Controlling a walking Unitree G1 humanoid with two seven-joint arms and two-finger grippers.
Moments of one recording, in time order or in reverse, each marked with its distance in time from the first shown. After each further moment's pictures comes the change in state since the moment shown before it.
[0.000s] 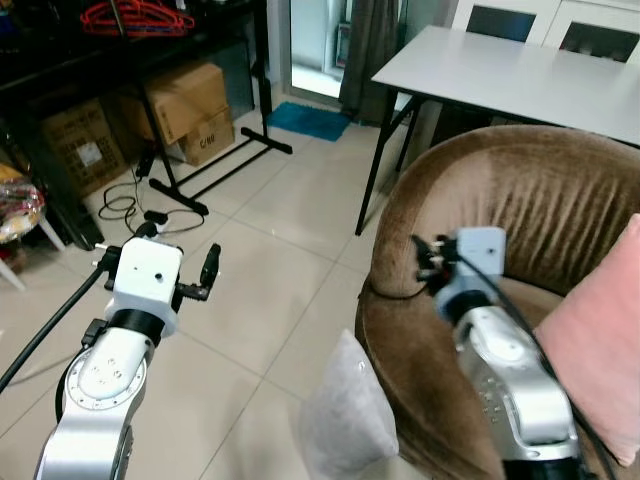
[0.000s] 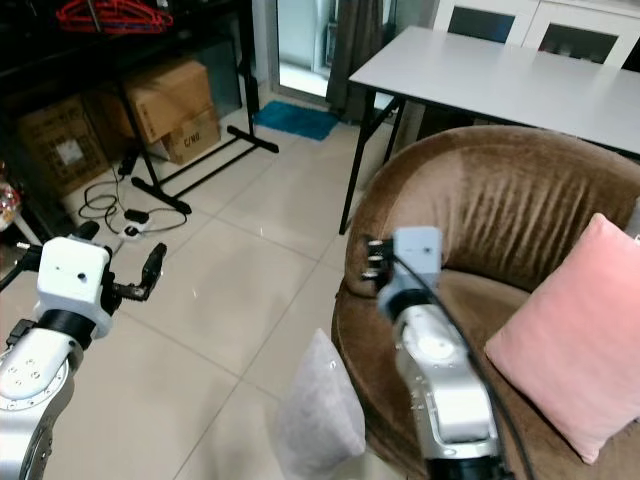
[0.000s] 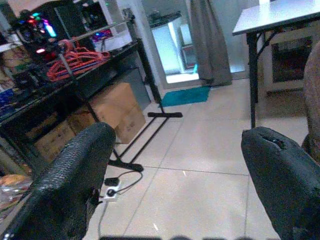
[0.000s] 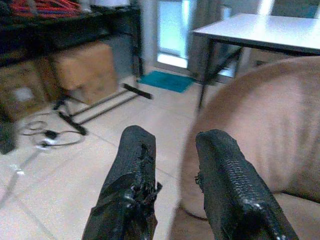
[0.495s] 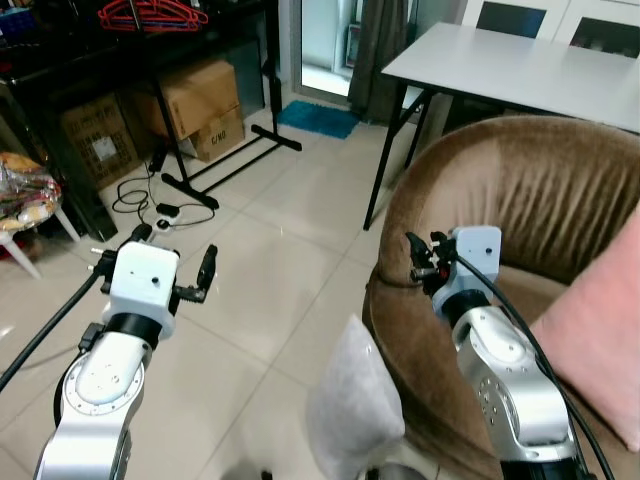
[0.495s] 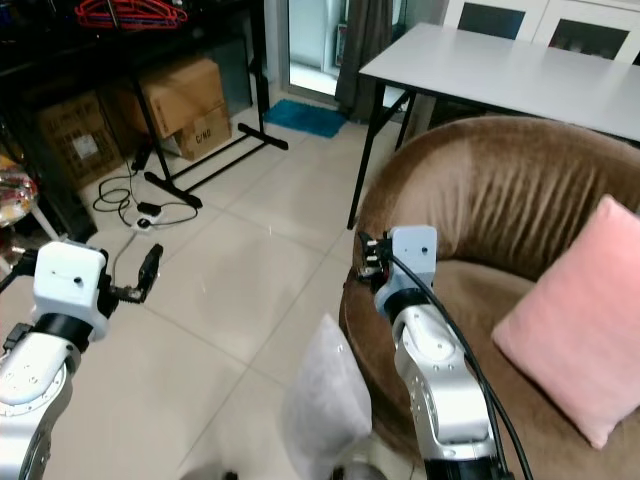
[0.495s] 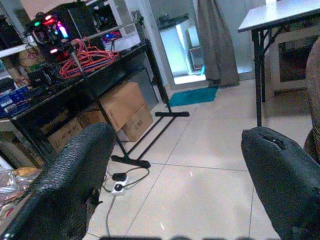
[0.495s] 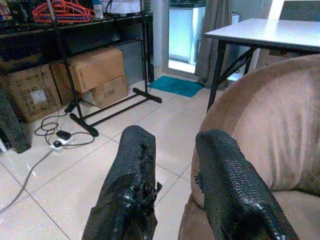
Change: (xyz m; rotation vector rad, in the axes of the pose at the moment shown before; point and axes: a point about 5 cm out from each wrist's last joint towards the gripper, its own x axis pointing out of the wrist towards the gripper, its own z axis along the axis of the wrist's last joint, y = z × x) left arm -0.002 0.001 0.000 -0.002 -0.016 0.016; right arm 0.000 -0.001 0.001 0.001 -0.018 0.012
